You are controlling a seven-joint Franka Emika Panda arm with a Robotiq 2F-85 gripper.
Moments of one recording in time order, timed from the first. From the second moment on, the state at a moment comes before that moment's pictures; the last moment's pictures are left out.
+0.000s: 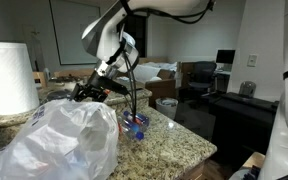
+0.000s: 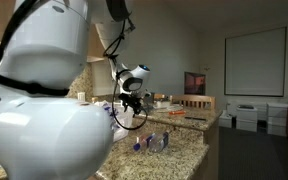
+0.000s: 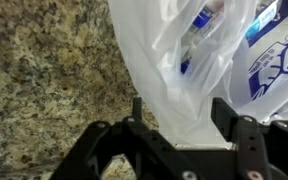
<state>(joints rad) 0.24 0.20 0.25 -2.11 0.80 2.64 -0.41</state>
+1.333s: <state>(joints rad) 0.18 -0.12 0.30 -2.31 0.18 2.17 0.72</state>
